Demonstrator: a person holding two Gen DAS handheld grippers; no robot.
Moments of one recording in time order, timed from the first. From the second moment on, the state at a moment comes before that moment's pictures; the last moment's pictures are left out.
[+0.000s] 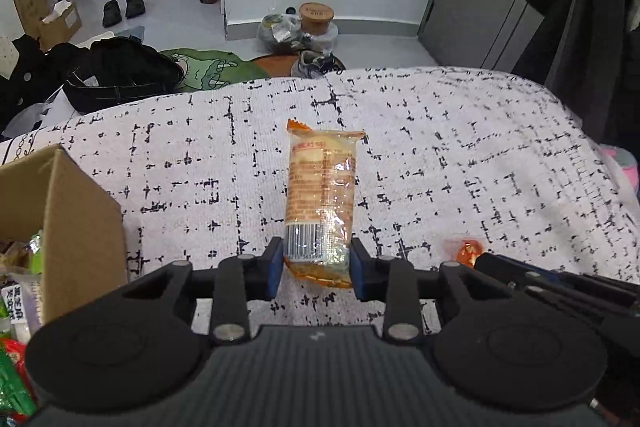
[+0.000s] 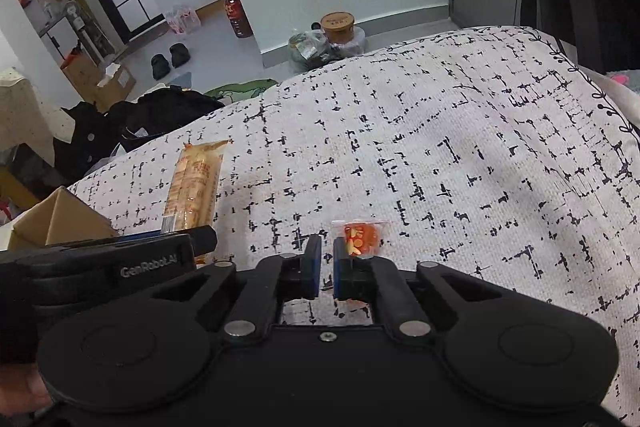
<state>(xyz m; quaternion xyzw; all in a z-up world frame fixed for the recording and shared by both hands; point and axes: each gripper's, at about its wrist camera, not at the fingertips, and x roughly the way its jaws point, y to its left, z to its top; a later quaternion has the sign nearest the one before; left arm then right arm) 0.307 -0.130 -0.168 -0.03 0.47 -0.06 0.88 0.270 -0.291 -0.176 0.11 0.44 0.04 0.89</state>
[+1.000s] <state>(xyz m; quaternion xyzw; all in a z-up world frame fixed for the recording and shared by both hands) 0.282 -0.103 -0.144 -0.05 0.45 -0.06 0.89 0.271 -0.276 -0.175 0.07 0.44 0.02 0.89</state>
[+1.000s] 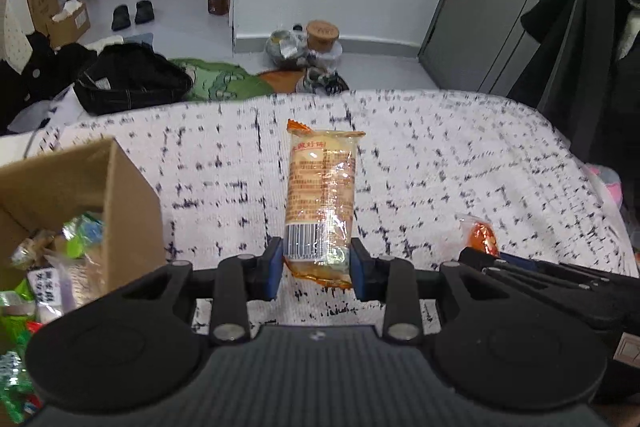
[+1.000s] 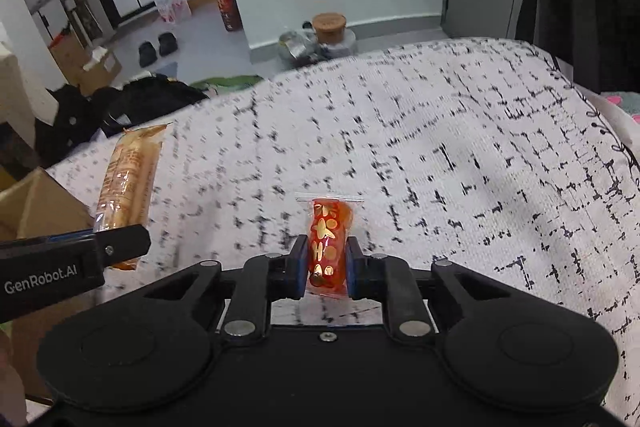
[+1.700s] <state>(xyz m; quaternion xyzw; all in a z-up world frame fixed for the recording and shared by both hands) 0.239 -0.048 -0.083 -0.07 0.38 -0.05 0.92 0.251 -0.224 -0.120 0.10 0.38 0.09 0.92</state>
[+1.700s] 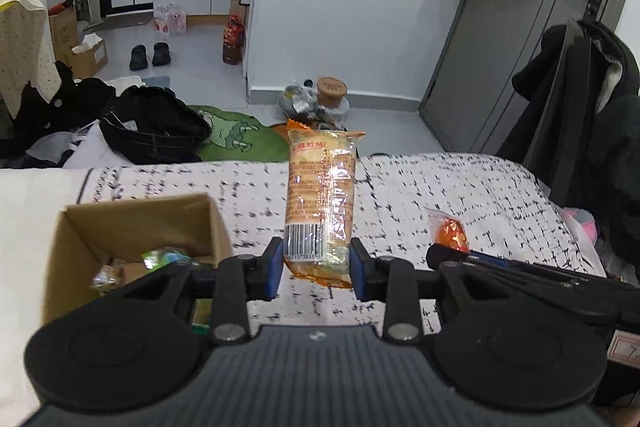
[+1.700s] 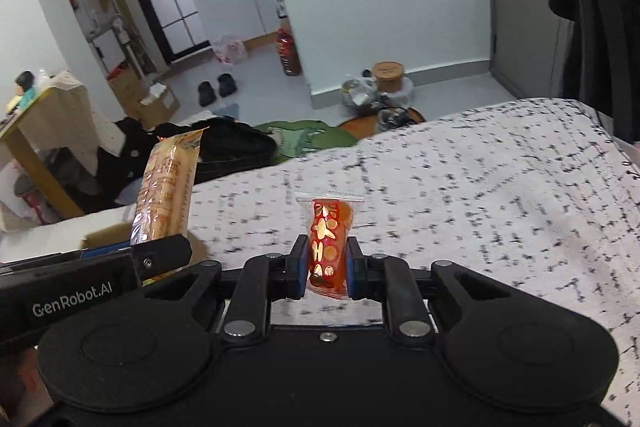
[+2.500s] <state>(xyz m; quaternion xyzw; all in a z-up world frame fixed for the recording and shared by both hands) 0.227 0.070 -0.104 -0.11 0.41 0.03 0.90 0.230 -0.135 -0.111 0.09 0.38 0.18 0.90</state>
